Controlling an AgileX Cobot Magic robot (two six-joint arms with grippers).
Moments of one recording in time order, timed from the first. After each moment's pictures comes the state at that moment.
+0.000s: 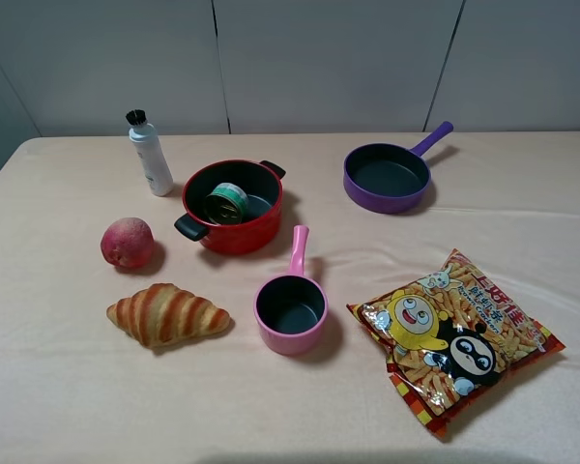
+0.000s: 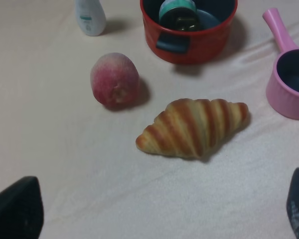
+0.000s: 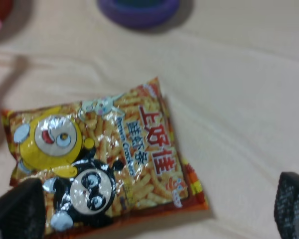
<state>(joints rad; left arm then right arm) -0.07 0.00 -0.50 -0.20 1.08 0.28 0.20 0.25 -0.50 0.06 1.02 -0.08</state>
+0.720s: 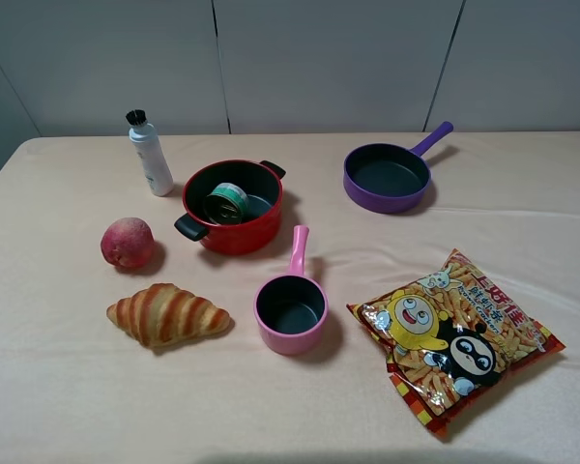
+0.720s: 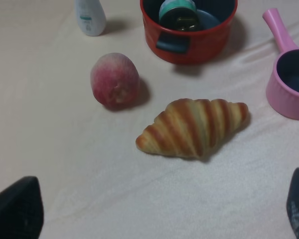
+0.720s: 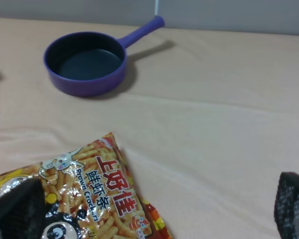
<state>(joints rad) -0.07 0.00 -0.50 -0.20 1.08 0.28 0.11 0.00 -0.50 -0.01 1.02 0.00</state>
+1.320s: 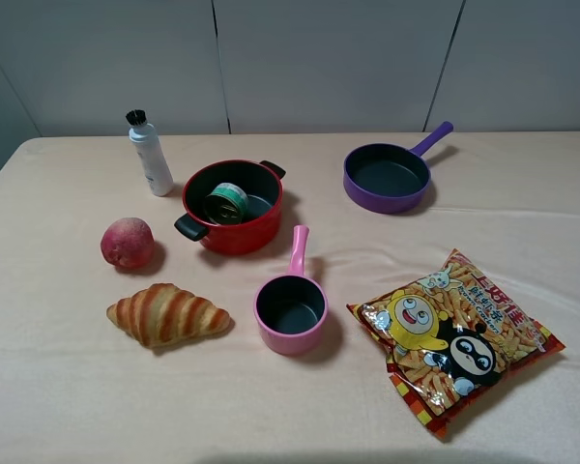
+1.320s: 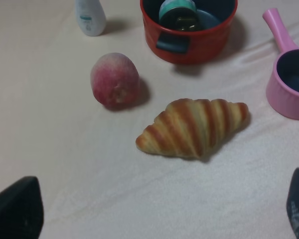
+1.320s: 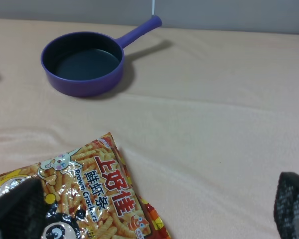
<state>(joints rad) -0.07 0.00 -0.50 -0.20 1.08 0.28 0.10 0.00 -0.50 -0.02 1.02 0.00</state>
